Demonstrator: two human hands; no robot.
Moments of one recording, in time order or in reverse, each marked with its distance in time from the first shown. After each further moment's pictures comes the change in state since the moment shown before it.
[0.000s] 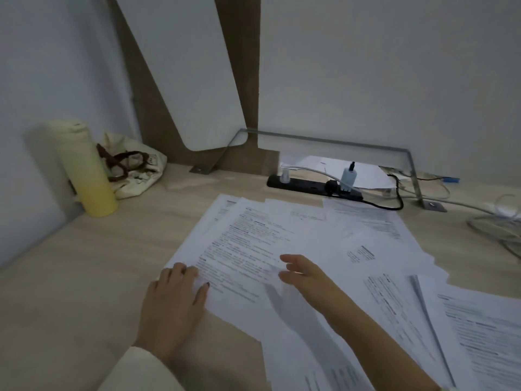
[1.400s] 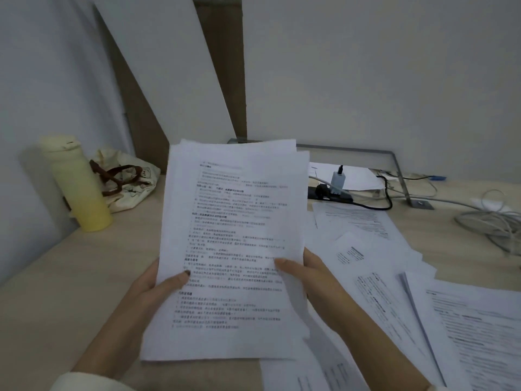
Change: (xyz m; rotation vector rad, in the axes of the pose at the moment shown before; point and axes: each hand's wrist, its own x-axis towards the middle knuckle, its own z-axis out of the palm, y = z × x) left_hand -0.002 0.012 -0.081 -1.452 -0.222 -0.382; right_hand -0.013 -0.008 -0.013 0.527 -0.074 -0.168
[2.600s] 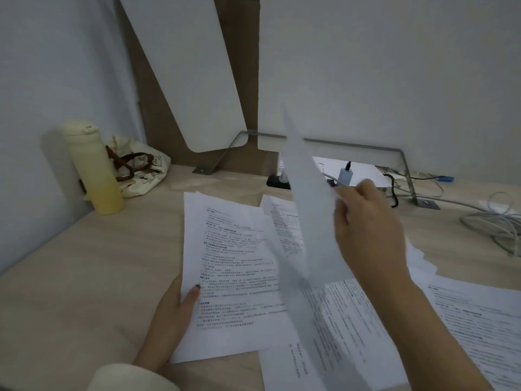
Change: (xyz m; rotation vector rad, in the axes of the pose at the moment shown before) left_hand -0.008 -0.062 0.010 0.411 0.215 0.031; right_hand -0.020 -0.061 -0.001 -1.289 0.850 -0.669
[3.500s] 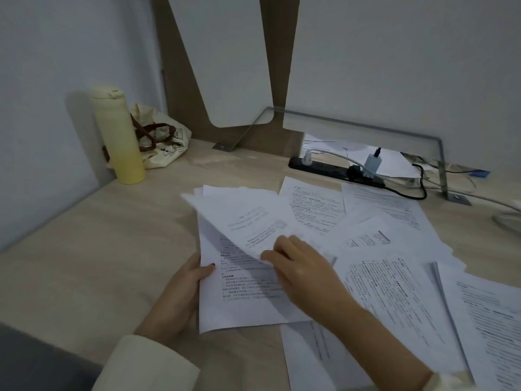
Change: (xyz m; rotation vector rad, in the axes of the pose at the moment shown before) left_hand 0.000 0.005 -0.020 -0.597 -0.198 -0.295; right_hand -0.081 -0.028 0.081 0.174 -0.383 -0.633
